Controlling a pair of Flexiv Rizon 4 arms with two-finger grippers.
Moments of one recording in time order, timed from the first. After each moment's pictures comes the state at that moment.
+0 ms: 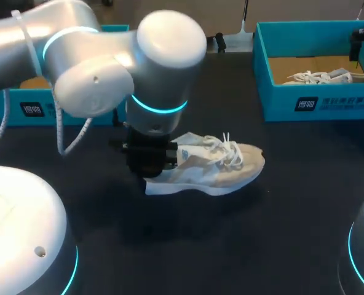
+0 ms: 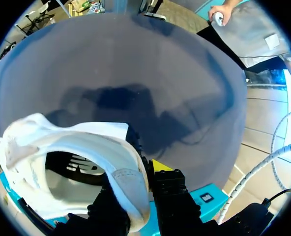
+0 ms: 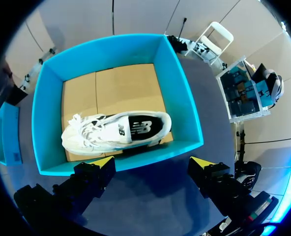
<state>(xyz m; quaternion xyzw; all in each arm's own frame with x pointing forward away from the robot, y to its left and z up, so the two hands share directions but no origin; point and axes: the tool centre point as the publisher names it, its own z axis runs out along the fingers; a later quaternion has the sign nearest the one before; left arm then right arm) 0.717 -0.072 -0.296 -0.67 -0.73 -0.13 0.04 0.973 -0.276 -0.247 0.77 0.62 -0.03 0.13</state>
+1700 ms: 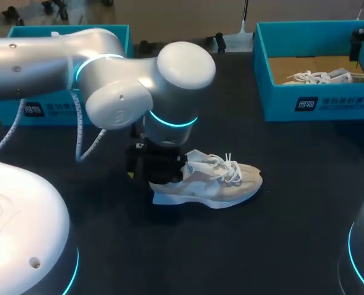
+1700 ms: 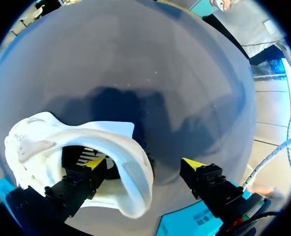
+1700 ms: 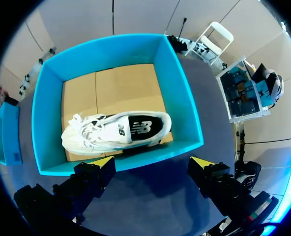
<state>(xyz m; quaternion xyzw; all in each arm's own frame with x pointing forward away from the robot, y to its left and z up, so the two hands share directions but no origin) 0.748 -0.093 -0.367 -0.69 -0.72 -0.11 0.05 0.973 -0.276 -0.247 0.77 0.62 -0.03 0.13</state>
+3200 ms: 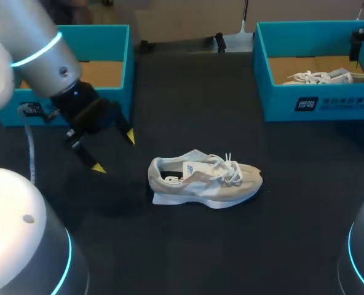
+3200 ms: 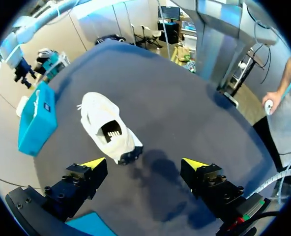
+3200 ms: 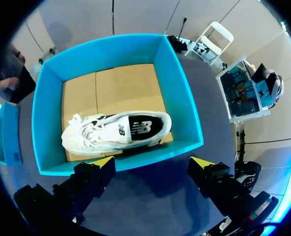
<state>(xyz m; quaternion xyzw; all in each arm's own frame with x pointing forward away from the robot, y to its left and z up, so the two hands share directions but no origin) 0.721 -0.022 -0.265 -0.34 -0.91 0.24 0.01 0.973 -0.276 -0.247 0.77 0.62 -0.03 0.13</state>
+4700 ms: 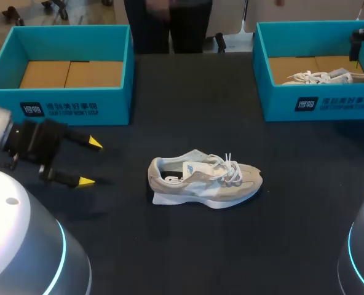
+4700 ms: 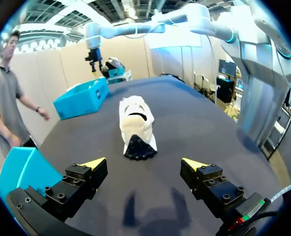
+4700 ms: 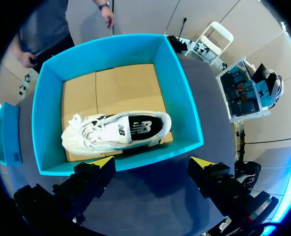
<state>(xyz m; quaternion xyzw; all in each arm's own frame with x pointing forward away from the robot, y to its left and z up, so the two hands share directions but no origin) 0.726 0.030 -0.315 -0.06 -0.88 0.48 -0.03 0.973 -0.276 -0.247 0.77 0.62 -0.03 0.13</state>
